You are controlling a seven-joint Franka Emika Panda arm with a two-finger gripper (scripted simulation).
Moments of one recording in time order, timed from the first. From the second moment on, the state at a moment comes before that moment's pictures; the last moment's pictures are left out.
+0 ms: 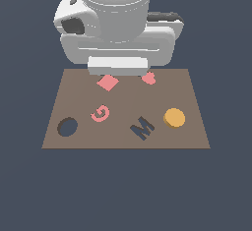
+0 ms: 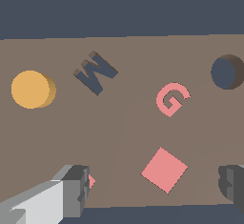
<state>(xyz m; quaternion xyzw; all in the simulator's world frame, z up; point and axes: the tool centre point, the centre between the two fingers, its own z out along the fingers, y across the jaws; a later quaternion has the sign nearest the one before) -0.007 -0.013 0.167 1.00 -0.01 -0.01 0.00</state>
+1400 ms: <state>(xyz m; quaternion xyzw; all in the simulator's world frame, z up) 0.017 0.083 0.102 0.99 -0.15 0.00 0.00</state>
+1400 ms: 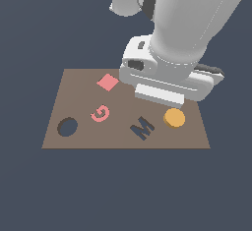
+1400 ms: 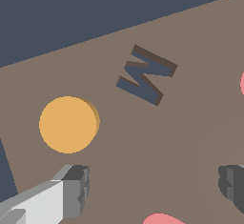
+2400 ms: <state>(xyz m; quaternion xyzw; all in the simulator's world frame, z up) 0.059 0.150 0.050 0.97 -0.26 0.00 0.00</state>
